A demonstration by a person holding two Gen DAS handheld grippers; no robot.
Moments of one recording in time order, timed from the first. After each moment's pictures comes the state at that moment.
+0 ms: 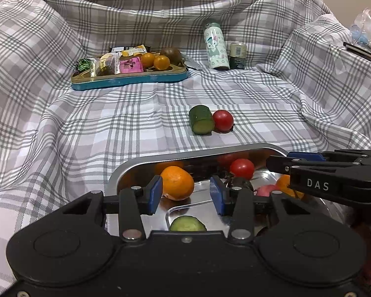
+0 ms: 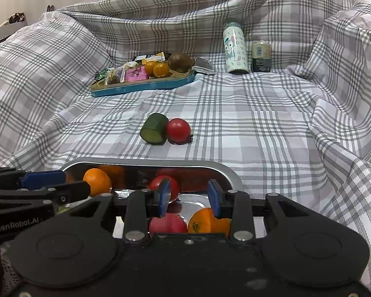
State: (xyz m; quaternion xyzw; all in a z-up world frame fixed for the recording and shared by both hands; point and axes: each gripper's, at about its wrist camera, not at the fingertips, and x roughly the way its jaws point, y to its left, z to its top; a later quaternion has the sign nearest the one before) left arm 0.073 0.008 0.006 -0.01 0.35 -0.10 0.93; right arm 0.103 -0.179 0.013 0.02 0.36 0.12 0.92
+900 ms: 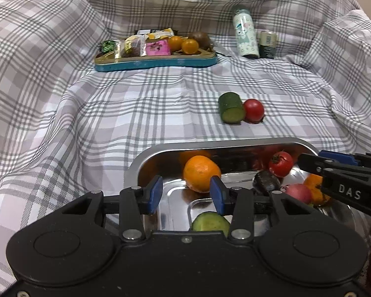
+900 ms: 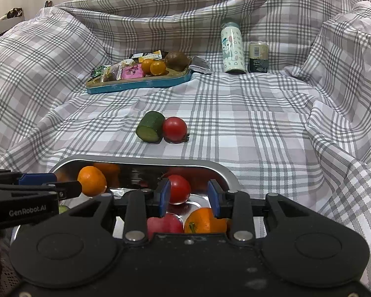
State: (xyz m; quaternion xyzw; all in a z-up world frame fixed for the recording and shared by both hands) left arm 0.085 0.015 -0.004 -0.01 0.38 -0.03 0.92; right arm 0.103 -0.175 0.010 0.01 0.36 0.11 0.93
